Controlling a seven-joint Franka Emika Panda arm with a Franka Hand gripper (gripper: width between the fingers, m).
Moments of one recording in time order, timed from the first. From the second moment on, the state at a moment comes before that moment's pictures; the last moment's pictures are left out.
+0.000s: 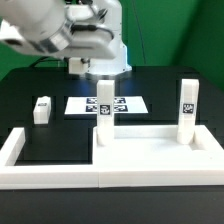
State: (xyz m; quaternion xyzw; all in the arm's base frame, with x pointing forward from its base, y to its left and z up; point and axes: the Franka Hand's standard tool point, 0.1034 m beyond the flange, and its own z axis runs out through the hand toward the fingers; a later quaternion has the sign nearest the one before) arm 0.452 -0.099 0.147 -0.88 0.17 0.43 0.10
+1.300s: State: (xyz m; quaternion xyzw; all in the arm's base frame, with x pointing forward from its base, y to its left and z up) arm 0.577 0.015 0.222 -0.98 0.20 0.04 0.02
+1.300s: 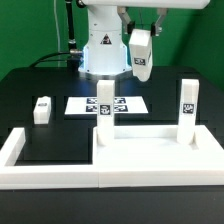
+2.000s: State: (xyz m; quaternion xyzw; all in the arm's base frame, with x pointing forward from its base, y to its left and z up) arm 0.623 0.065 0.236 -0.95 0.24 -0.21 0.04
